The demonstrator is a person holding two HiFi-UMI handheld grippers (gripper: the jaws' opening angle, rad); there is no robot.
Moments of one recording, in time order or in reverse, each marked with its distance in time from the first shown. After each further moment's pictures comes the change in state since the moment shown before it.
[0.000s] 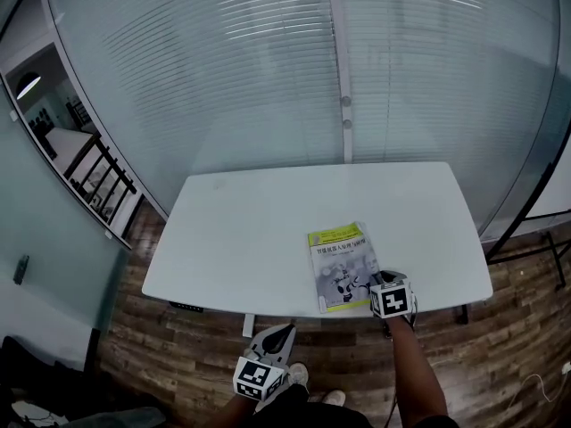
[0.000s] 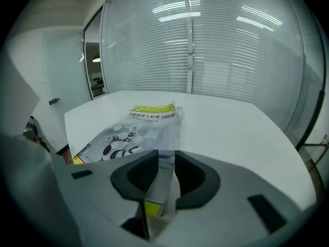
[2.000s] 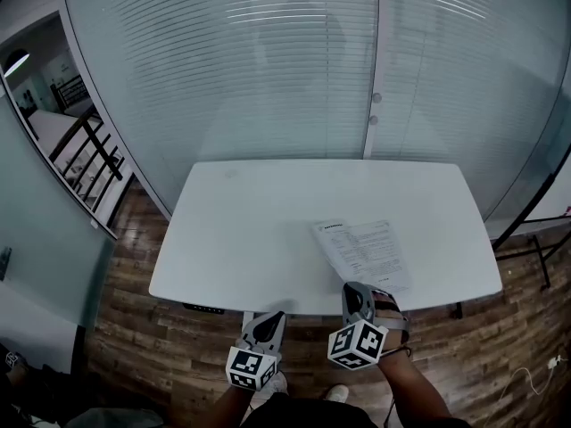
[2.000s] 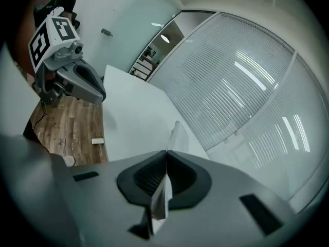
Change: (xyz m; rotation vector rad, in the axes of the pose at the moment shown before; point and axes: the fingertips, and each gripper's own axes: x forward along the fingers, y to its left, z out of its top) left arm -0.046 0.124 -0.017 -0.100 -0.046 0.023; right arm -0.063 0.223 0.080 -0.849 -0.154 -0.171
